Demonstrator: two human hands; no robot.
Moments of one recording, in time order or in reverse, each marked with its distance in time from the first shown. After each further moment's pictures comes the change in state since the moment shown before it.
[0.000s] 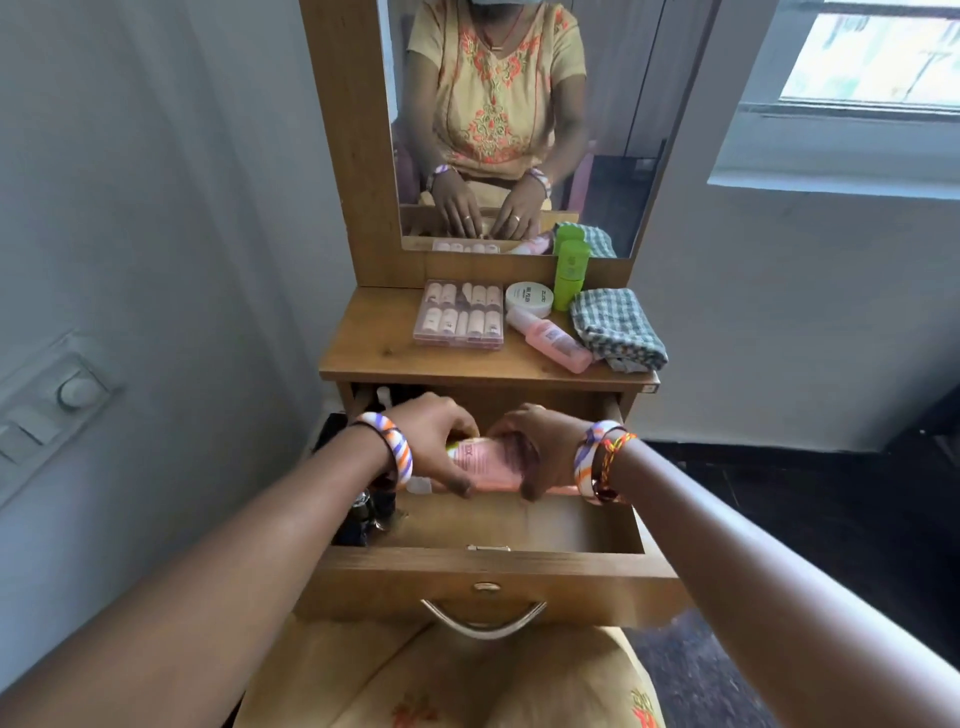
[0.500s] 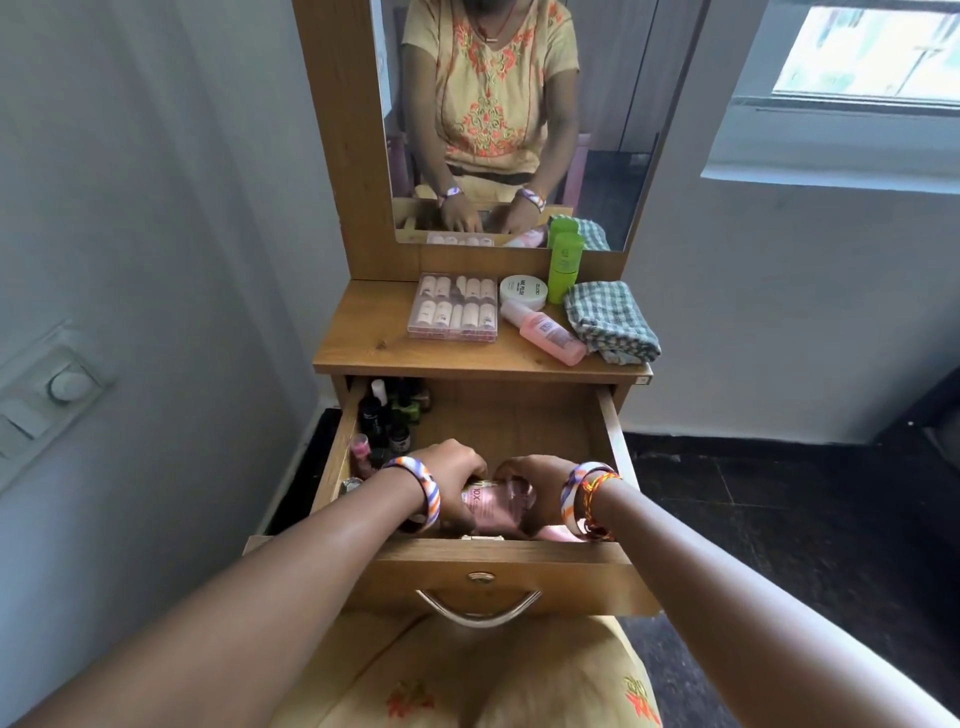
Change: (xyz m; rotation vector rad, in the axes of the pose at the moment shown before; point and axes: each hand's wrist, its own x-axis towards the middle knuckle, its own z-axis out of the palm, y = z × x) left_hand 0.020 0.006 0.059 0.129 -0.113 -0.006; right_hand -0.001 0.008 0.048 0.106 -0.167 0.116
